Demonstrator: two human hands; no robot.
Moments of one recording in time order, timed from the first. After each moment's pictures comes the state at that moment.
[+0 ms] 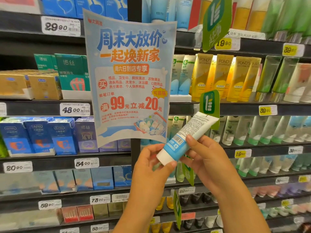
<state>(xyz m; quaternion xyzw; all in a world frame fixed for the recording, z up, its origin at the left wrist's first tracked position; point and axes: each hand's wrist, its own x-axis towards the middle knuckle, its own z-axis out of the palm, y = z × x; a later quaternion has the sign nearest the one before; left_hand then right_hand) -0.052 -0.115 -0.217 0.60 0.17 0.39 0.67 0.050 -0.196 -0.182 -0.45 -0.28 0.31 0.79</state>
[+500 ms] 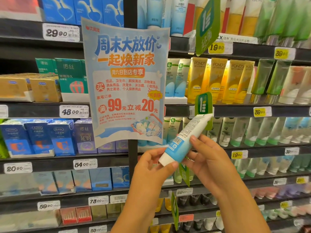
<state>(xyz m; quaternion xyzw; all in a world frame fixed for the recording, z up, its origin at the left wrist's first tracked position) -0.054 -0.129 -0.210 0.54 0.17 0.34 0.75 0.052 -0.214 -0.179 -0.41 -0.27 0.33 0.80</state>
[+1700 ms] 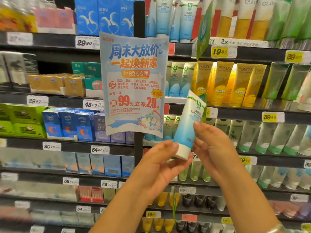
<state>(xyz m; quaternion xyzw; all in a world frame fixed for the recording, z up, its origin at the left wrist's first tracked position) -0.052 -0.177 -0.181 0.35 0.06 0.25 0.90 0.064 -0.249 -0.153 -0.43 -0.32 0.31 0.79</state>
